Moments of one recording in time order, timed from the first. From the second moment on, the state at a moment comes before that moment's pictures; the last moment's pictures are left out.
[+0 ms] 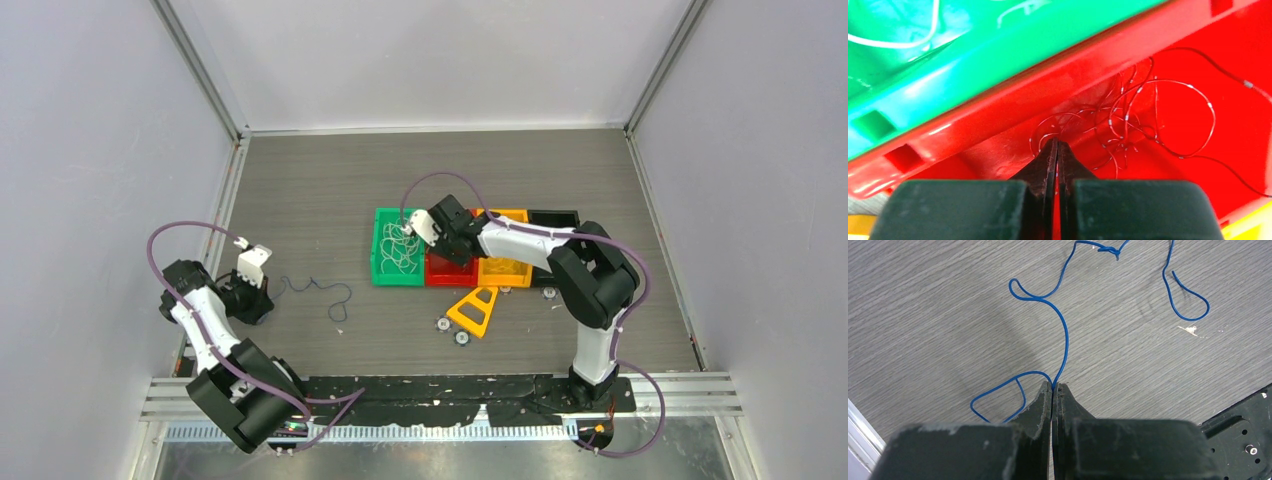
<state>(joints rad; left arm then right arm) 0.75 1.07 0.68 -0.98 0.71 1.17 0.73 1.87 1.21 -0.38 0.07 -0.46</state>
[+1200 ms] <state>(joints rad) 0.11 0.62 0.84 -1.26 0.94 1.00 0.57 1.62 1.51 -0.76 -0.57 -0.26</state>
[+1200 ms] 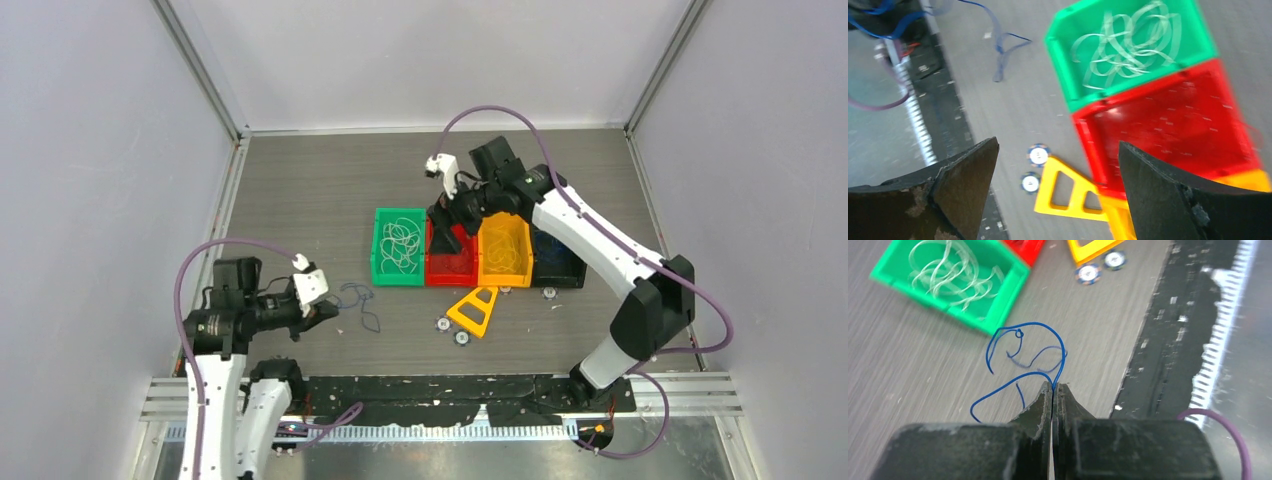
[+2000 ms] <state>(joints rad) -0.67 0.91 0.67 -0.84 0.63 0.71 0.72 1.46 1.06 -0.48 -0.74 -0.03</state>
